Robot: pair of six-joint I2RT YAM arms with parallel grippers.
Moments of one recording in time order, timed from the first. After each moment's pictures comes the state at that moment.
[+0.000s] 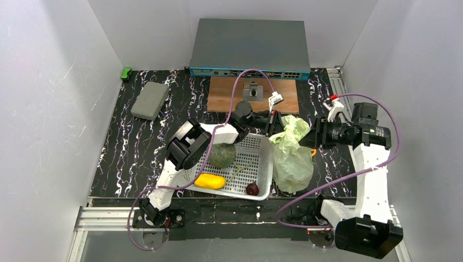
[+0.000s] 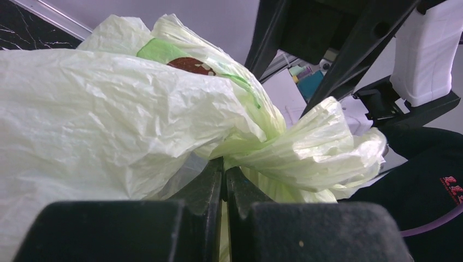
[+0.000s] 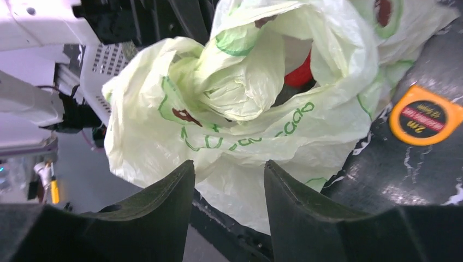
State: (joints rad) left arm -0.81 2.25 1.47 1.08 1.10 -1.21; right arm -0.20 0.99 1.13 -1.14 -0.85 -0.16
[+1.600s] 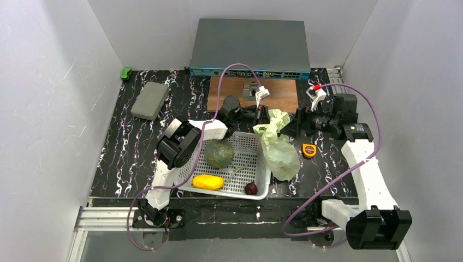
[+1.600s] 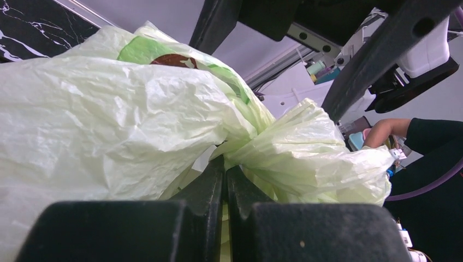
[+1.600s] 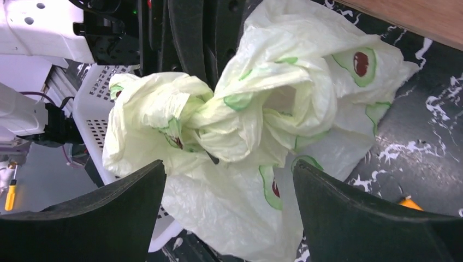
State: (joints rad) left arm -0.72 2.17 1.37 1.04 1.17 -1.12; right arm 0.07 1.07 1.00 -0.62 -0.81 0.03
